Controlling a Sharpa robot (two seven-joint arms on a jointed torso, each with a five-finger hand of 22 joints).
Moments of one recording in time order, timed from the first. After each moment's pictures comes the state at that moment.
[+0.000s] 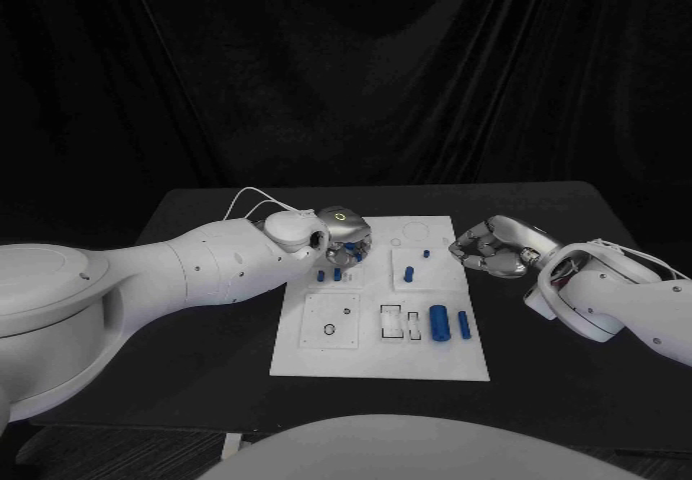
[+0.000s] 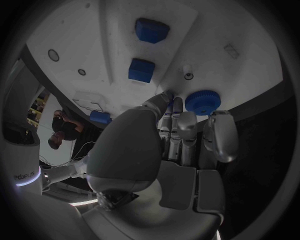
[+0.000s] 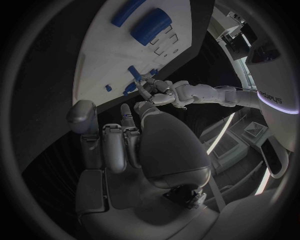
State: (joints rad) left arm 1.14 -0.43 -0.21 0.97 -1.76 -0.26 0.13; left_hand 1.46 -0.07 0.32 0.08 0.18 1.08 0.05 0.15 0.32 1.10 -0.01 0.30 0.26 1.31 -0.04 1.20 0.99 0.08 1.40 0.09 1.26 1.31; right arm 1.16 -0.92 -0.21 1.51 -1.15 -0.40 0.10; right_hand 1.39 0.01 0.10 0.27 0.67 0.94 0.13 0.15 0.12 1.46 0.06 1.52 1.31 1.46 -0.02 1.48 1.31 0.10 1.37 0.09 0.94 1.31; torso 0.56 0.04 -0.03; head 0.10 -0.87
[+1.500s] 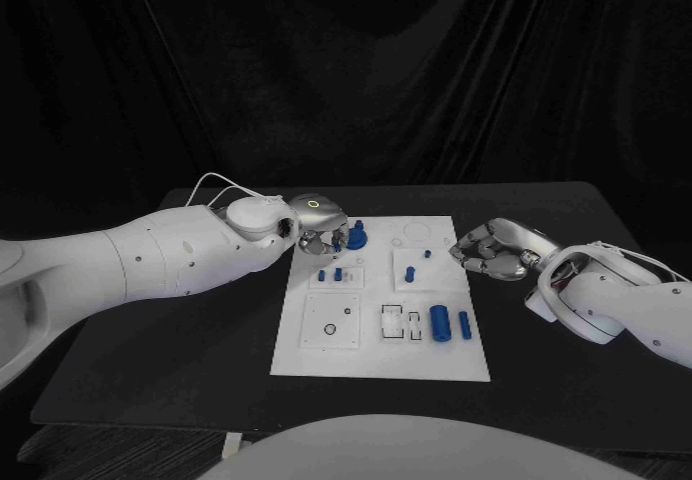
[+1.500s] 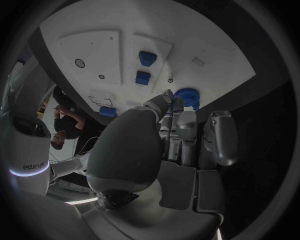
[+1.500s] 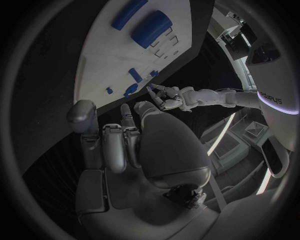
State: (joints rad) left arm 1.21 -0.61 -0.21 1.15 -1.76 -0.23 0.15; left_hand 1.47 -0.08 0.36 0.07 0.09 1.09 0.06 0.10 0.29 1.16 0.00 0.16 0.19 1.34 -0.04 1.17 0.94 0.08 1.42 0.08 1.26 1.31; right arm 1.16 -0.92 -0.21 1.50 -1.15 -0.39 0.09; right_hand 1.39 0.01 0.10 0.27 0.67 0.94 0.13 0.15 0.12 1.46 0.06 1.52 1.31 1.46 -0.02 1.48 1.31 0.10 1.37 0.09 0.94 1.31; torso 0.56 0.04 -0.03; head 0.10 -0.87
